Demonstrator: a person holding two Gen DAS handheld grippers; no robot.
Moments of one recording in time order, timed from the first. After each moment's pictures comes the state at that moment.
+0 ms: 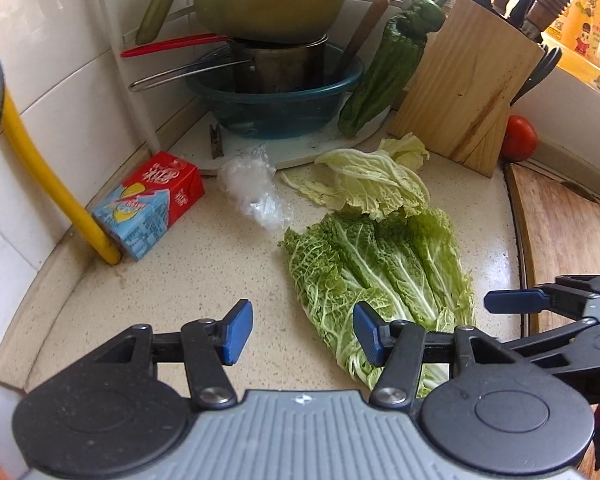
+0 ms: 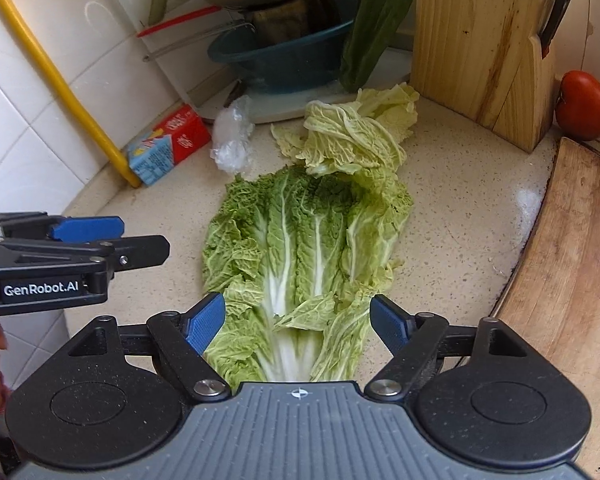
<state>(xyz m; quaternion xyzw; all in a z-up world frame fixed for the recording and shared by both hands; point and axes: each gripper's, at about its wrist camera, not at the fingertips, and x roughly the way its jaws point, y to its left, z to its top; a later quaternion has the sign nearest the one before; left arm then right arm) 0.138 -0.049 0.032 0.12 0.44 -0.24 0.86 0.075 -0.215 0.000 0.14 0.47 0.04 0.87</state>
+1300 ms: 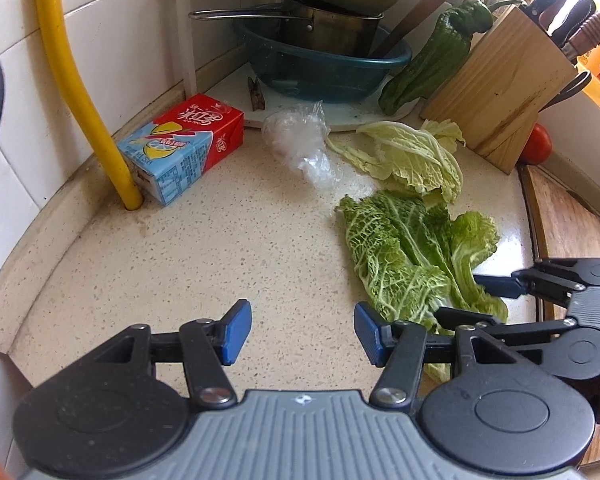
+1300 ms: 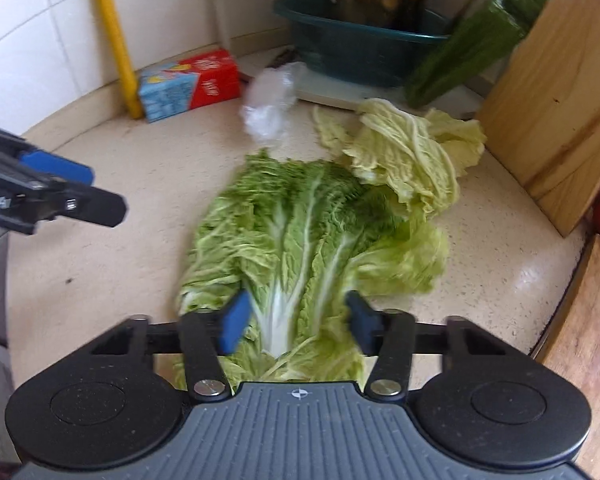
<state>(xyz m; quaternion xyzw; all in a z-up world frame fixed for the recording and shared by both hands) 0.166 0.011 0.009 0.06 0.49 -0.25 0.83 0.094 -0.167 -0.016 -0.02 0.48 0.07 0.87</state>
